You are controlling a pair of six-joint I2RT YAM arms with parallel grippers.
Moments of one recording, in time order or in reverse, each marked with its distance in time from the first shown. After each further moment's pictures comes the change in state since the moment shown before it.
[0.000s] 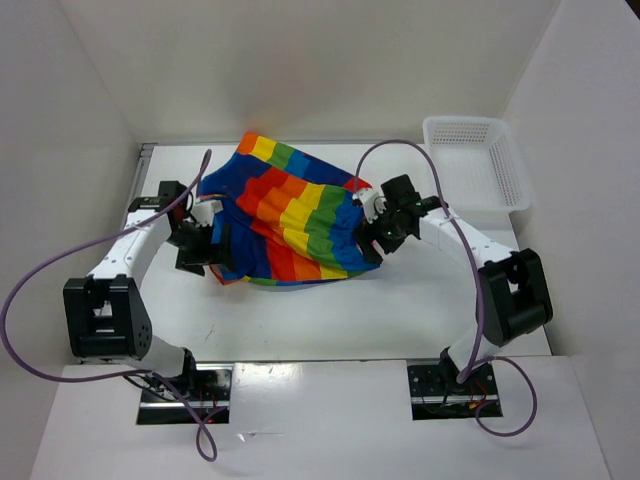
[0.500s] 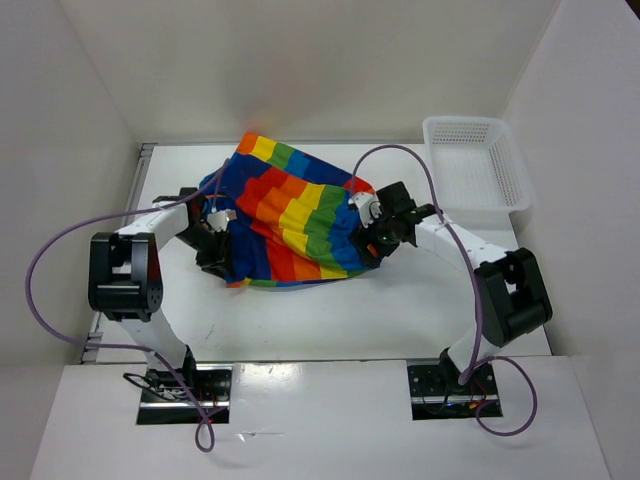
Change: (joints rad) left arm -0.024 0.266 0.009 0.092 0.077 -0.002; right arm 0.039 0.000 -0.085 0.115 0.020 0.031
